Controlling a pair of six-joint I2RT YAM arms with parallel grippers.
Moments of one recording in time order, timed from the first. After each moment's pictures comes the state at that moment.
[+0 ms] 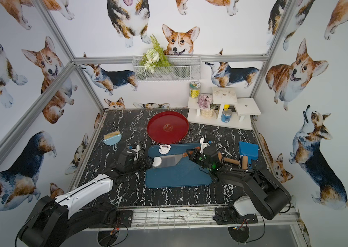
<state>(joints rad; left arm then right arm) -0.43 1.10 0.43 -0.08 0.08 -0.66 0.49 1.36 0.39 0.62 -0.20 1.01</state>
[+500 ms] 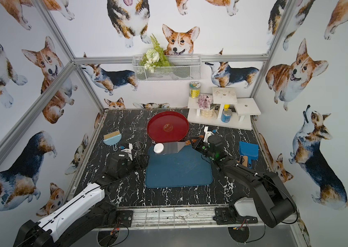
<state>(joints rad) -0.42 0.85 0.40 -0.14 0.00 -0.66 0.38 1.32 0.60 0.43 -0.24 0.94</state>
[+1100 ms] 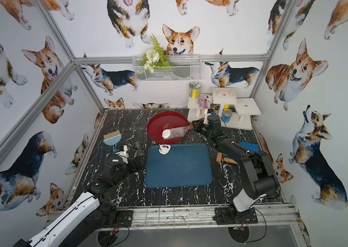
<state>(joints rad) -0.41 0.70 0.37 -0.20 -0.03 -0.63 0.26 1.62 1.02 0.23 -0.26 0.70</state>
